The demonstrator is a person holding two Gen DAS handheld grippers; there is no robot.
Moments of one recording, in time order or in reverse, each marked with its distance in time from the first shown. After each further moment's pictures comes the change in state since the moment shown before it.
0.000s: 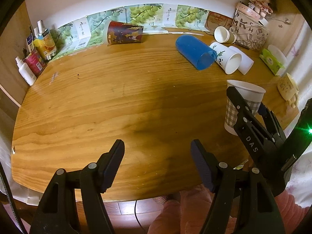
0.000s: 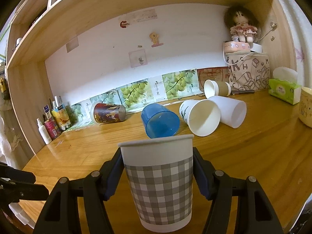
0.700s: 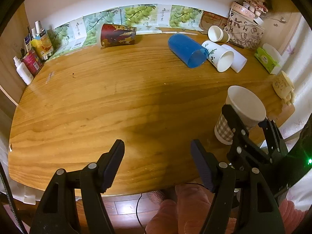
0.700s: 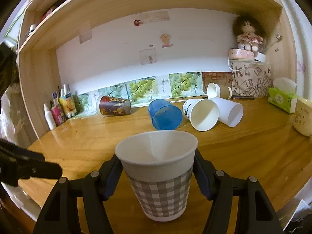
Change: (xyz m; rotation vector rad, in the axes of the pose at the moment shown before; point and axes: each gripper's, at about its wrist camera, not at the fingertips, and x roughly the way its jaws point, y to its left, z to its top) left arm -0.004 -0.011 -0.007 0.008 -0.004 -0.027; right arm -0.031 0.008 -0.013 -0.104 0.018 0.017
